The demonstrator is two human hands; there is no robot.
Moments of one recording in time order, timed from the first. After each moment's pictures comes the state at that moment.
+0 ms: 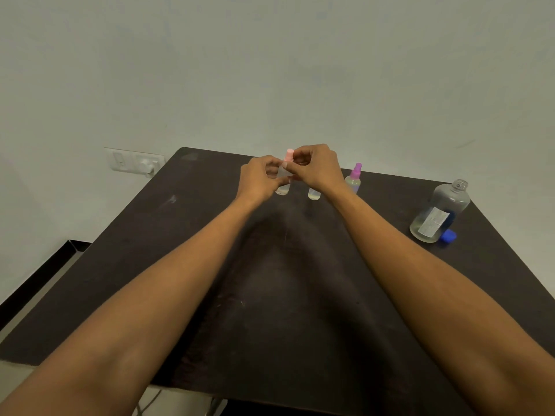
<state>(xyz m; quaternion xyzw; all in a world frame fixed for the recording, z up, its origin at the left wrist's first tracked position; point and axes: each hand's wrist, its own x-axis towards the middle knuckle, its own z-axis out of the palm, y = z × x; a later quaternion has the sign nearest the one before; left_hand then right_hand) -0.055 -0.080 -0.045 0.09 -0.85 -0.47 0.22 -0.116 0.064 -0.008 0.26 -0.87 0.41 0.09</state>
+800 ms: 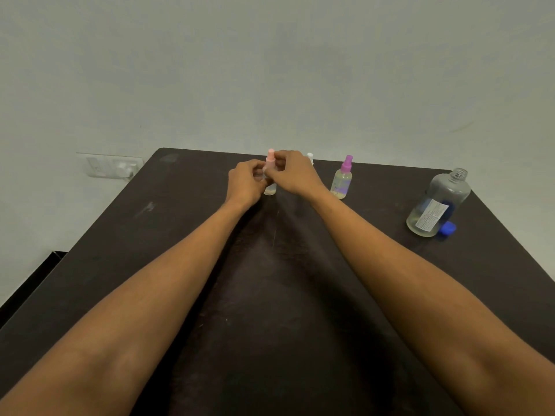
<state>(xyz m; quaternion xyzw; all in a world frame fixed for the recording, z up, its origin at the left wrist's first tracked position) -0.099 -0.086 -0.081 0.10 -0.86 -0.44 0.22 -0.134 0.050 -0.032 0.26 -0.89 0.39 0.00</state>
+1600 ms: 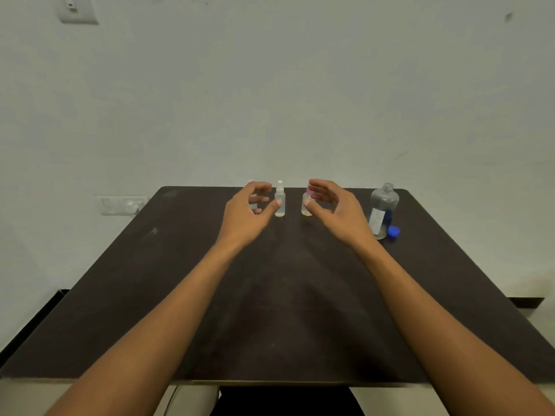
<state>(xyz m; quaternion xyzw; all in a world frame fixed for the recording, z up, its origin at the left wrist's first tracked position) 0.042 0.005 -0.007 -0.01 -0.82 -0.50 0.27 -0.004 0.224 0.011 0.25 -0.81 0.52 0.11</state>
